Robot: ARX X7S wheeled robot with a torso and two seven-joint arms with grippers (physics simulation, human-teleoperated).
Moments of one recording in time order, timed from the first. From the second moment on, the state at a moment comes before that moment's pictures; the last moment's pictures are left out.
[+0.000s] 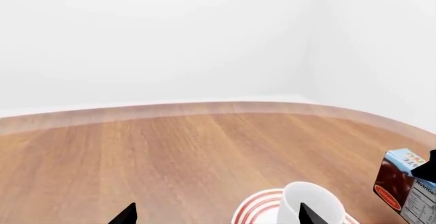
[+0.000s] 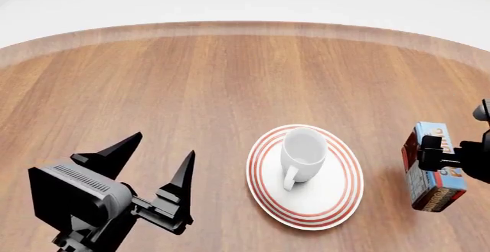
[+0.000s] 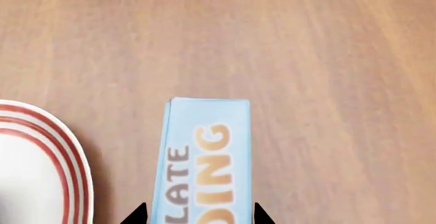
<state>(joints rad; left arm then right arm) -0.14 -0.88 0.36 0.74 -0.93 -0.20 -0.38 1.58 1.08 -1.96 0.46 1.85 0.29 0.16</state>
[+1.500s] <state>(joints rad) -0.11 -0.89 0.34 0.74 -0.93 -0.17 -0.38 2.01 1.19 -1.86 0.04 1.64 0.51 0.37</state>
